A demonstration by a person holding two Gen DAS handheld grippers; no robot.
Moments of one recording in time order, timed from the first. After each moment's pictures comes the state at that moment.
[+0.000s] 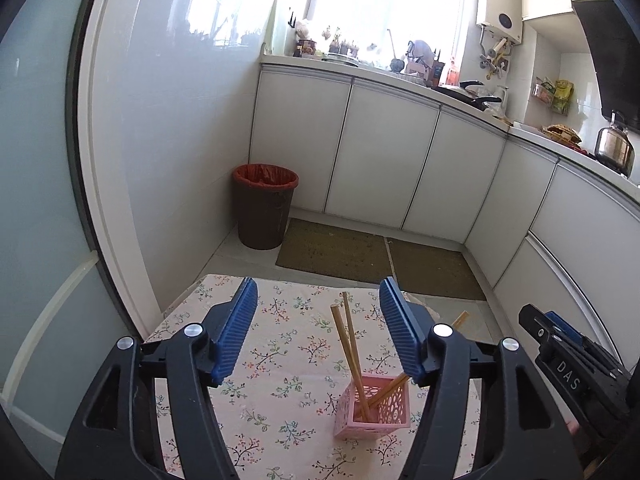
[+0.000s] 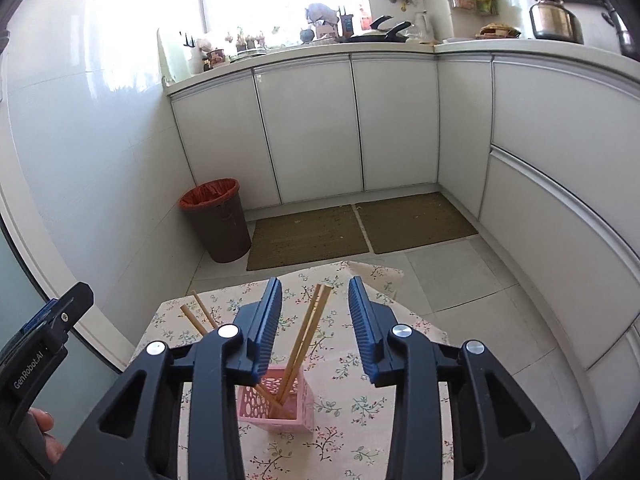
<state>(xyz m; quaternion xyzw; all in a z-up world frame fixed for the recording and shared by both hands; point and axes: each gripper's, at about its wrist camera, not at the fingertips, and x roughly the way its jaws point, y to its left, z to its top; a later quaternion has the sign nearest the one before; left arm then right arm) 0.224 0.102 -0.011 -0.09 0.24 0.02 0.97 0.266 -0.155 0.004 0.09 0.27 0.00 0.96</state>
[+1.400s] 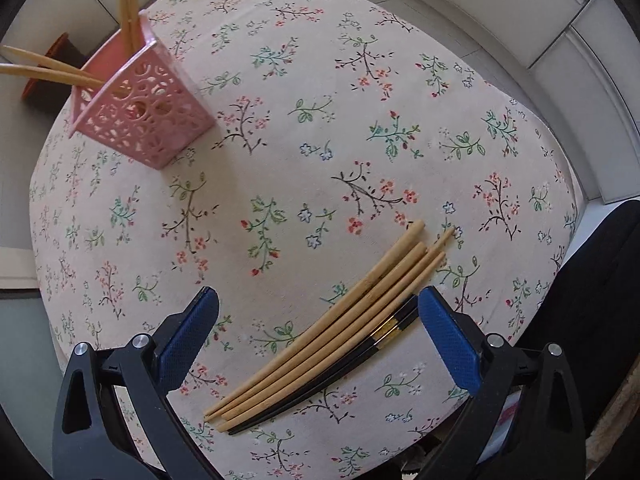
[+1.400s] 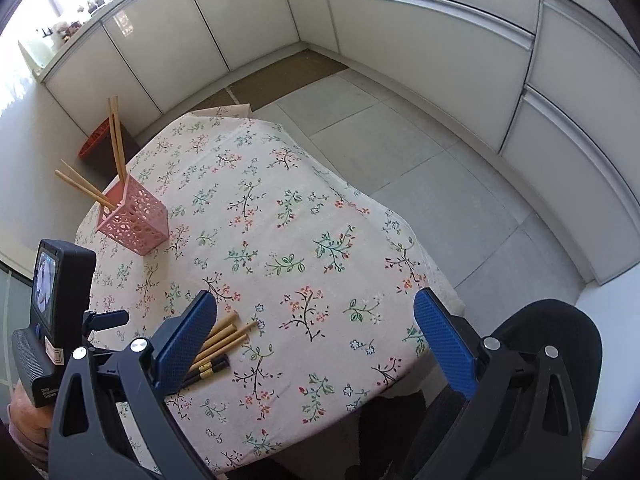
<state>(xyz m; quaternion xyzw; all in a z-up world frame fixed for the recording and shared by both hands) 0.174 -0.051 -0.236 0.23 0.62 -0.23 0.71 0.076 -0.289 -0.143 0.23 0.47 -0.14 0.84</state>
